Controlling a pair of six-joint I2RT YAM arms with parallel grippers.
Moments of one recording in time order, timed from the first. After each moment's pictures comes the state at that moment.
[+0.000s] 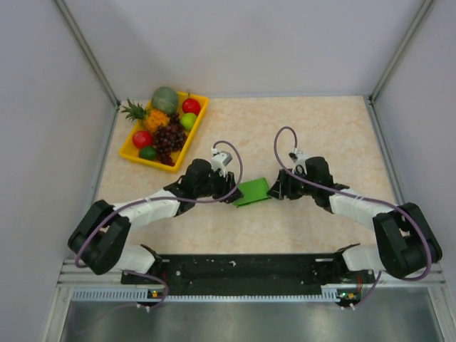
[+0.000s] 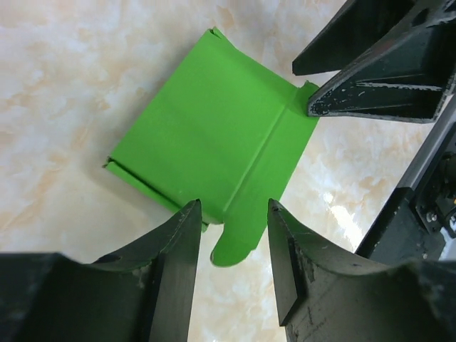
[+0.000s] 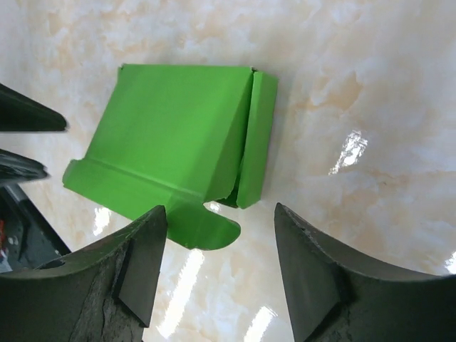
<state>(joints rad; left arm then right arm) -0.65 1.44 0.64 0.25 0.38 -0.43 0.38 1.33 0.51 0.16 -0.45 0.42</state>
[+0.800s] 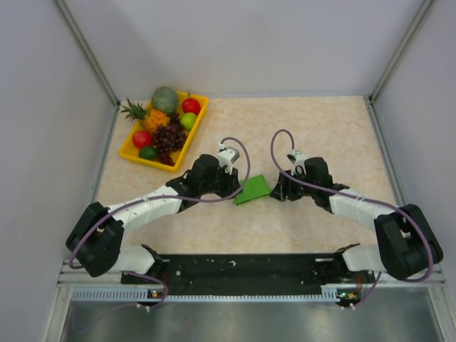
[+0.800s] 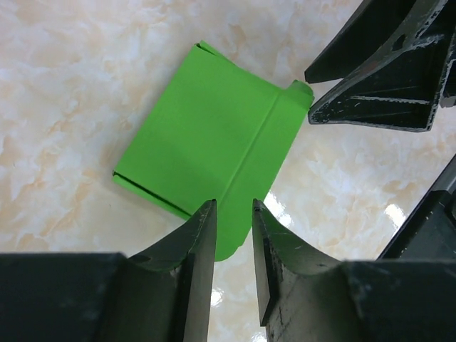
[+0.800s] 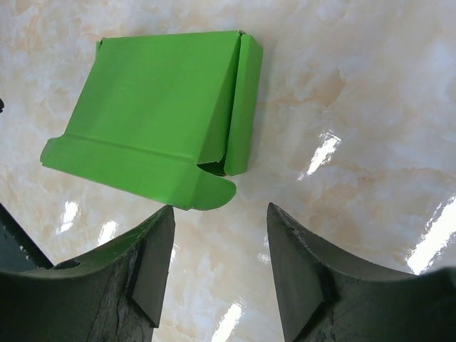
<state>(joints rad) -0.72 1.37 0.77 0.02 0.21 -0.29 0.39 1.31 0.53 0.08 -0.41 0.30</state>
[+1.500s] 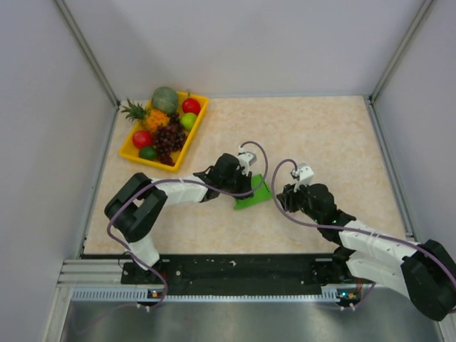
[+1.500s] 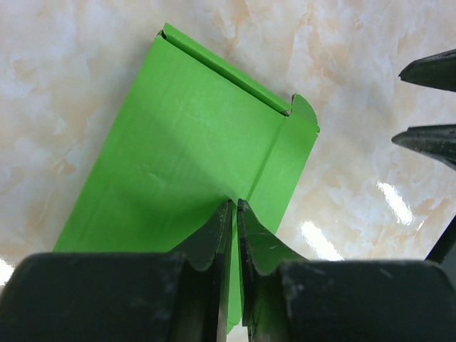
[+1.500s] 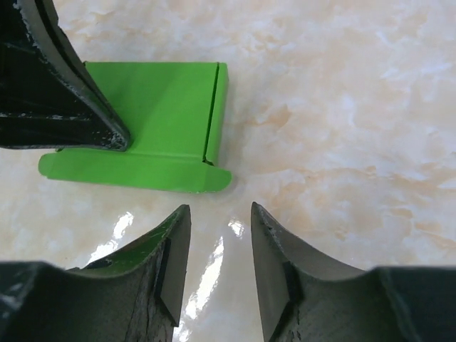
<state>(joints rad) -0.75 1.74 0.91 0.11 0.28 -0.32 0.61 0.97 0.25 0.32 0.02 0.20</state>
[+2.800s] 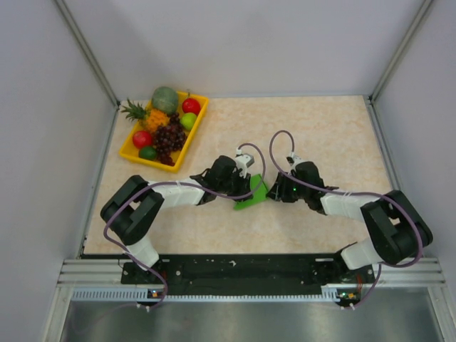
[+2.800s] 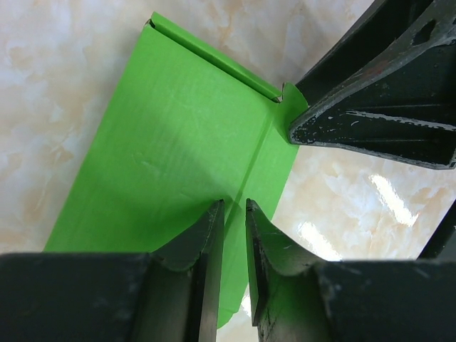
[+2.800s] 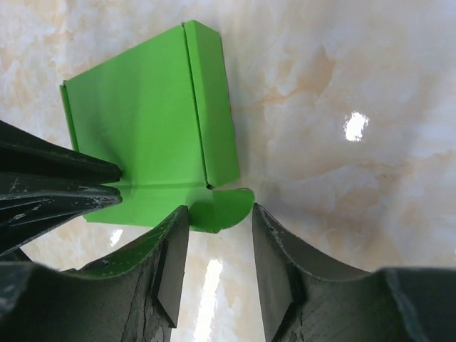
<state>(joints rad) -0.75 1.70 0.85 0.16 0.30 -0.31 0.46 1.44 0.48 0.27 -0.30 0.56</state>
